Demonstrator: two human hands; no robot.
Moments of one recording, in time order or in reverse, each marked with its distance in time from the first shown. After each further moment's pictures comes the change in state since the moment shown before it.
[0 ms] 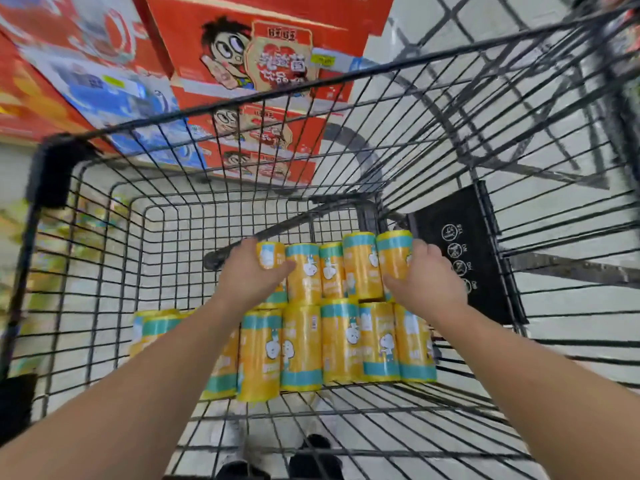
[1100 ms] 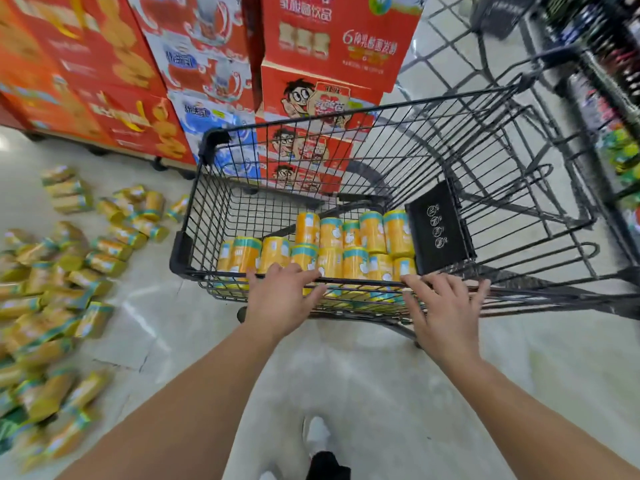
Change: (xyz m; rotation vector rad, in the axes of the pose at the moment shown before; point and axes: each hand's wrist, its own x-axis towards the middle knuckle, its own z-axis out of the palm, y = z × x) left_hand -0.264 -0.065 -0.027 0.497 0.115 0.362; right_hand -0.262 0.058 0.021 0.018 0.532 -0.370
